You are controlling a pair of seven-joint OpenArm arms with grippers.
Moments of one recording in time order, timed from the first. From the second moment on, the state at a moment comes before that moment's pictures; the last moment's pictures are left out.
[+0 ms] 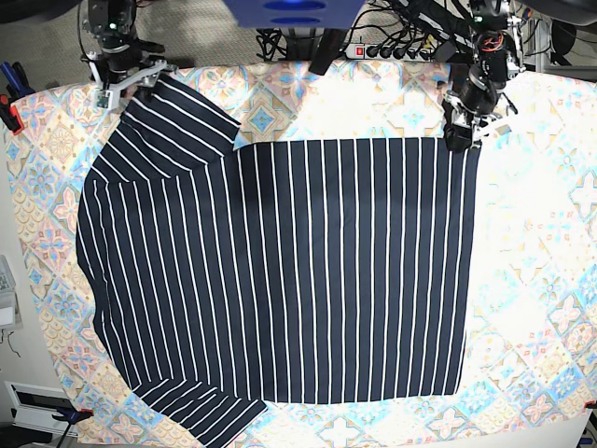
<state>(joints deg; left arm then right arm) 26.5 -10.1 -18.7 80.0 -83.2 0.1 23.1 -39.1 8.9 13.4 89.2 18.8 7.4 -17.6</state>
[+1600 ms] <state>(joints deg) 41.3 -11.4 -18.5 87.2 -83.3 -0.1 23.5 -52.6 10.0 22.8 96.3 19.9 9.7 -22.5</state>
